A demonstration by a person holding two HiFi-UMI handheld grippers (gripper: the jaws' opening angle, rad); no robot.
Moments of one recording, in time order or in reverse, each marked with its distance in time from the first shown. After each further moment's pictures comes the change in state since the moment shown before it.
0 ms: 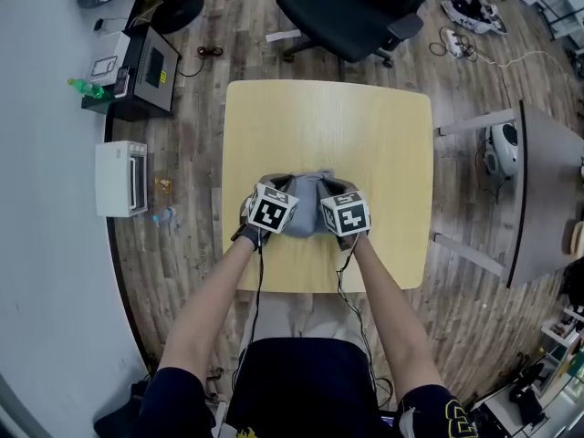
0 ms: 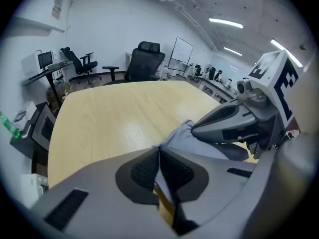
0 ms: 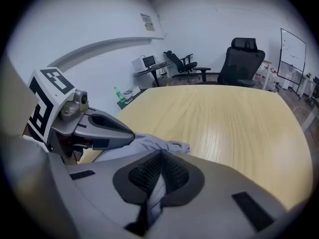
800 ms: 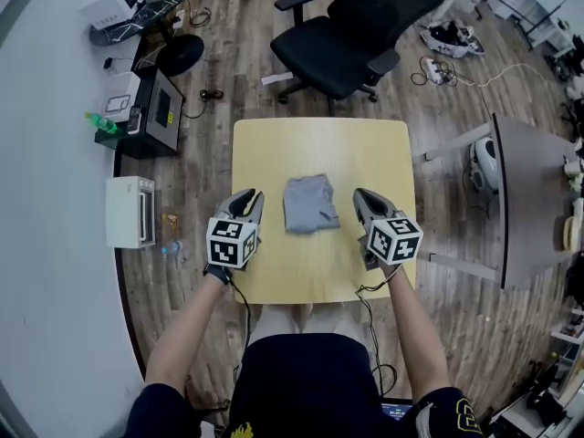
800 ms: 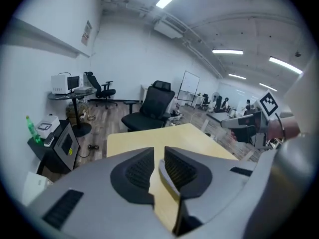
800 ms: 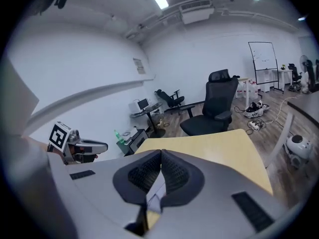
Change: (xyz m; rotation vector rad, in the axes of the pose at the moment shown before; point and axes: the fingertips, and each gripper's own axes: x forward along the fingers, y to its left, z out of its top) left arm -0.207 0.016 0.074 -0.062 -0.339 0.101; right arm -0.207 -0.008 0.086 0.153 -0.390 -0.016
